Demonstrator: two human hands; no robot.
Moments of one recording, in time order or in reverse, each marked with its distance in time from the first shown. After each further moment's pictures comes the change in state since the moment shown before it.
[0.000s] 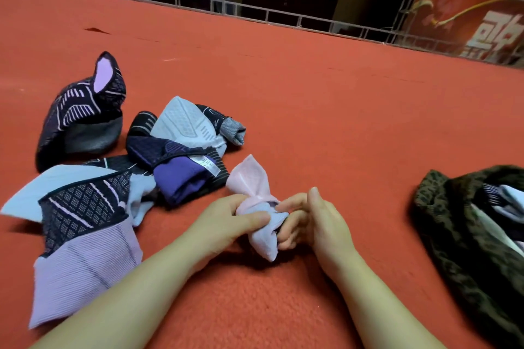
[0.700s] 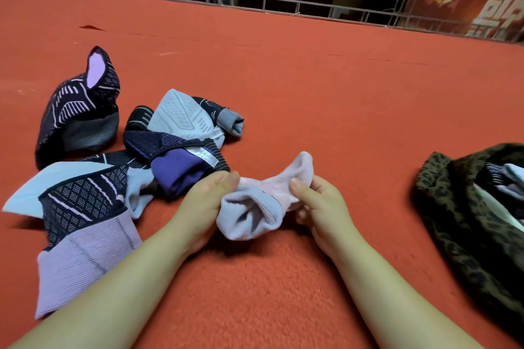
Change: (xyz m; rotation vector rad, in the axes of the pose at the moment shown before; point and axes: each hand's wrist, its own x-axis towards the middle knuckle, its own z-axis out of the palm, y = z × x) left_hand 0.000 0.010 -0.002 -0.311 0.208 0.101; right_hand 0.020 0.020 -0.015 -0.030 0.212 -0.019
